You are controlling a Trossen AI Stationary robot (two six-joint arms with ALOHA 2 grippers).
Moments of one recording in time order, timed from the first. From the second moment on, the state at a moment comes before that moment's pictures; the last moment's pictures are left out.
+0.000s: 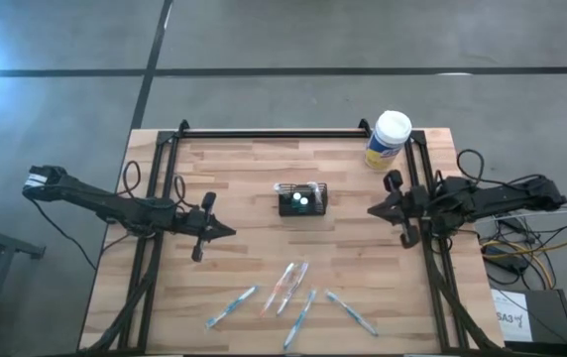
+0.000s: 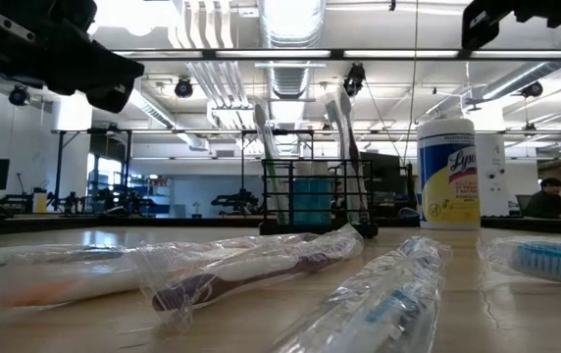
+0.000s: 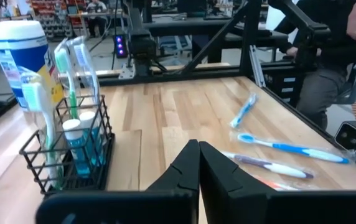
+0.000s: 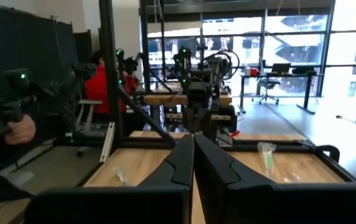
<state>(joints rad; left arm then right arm) -0.23 0.68 0.18 0.42 -0.09 -0.01 0.13 0.45 0.34 0.23 -0.01 0.06</state>
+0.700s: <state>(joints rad) -0.34 0.86 0.43 0.02 -0.12 -0.44 0.13 0.43 0.21 0.22 -0.03 0.11</state>
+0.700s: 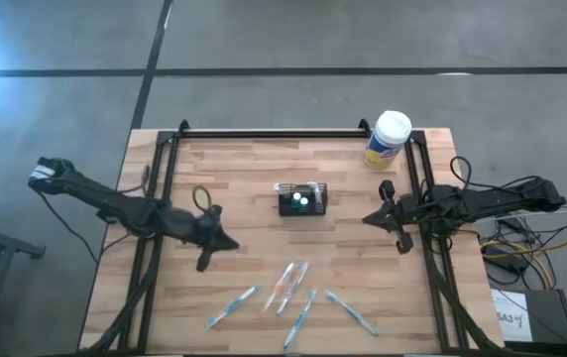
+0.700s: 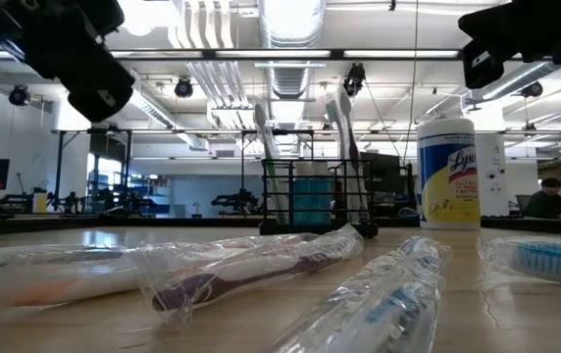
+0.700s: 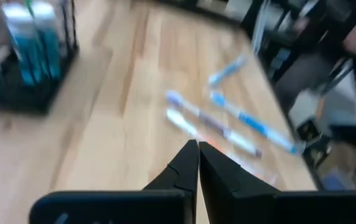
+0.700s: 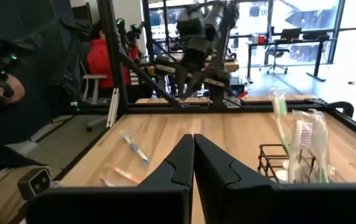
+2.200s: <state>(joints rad) -0.68 1.86 1.19 -0.72 -0.08 -1.08 0.13 0.43 0.21 0.13 -0.11 0.18</state>
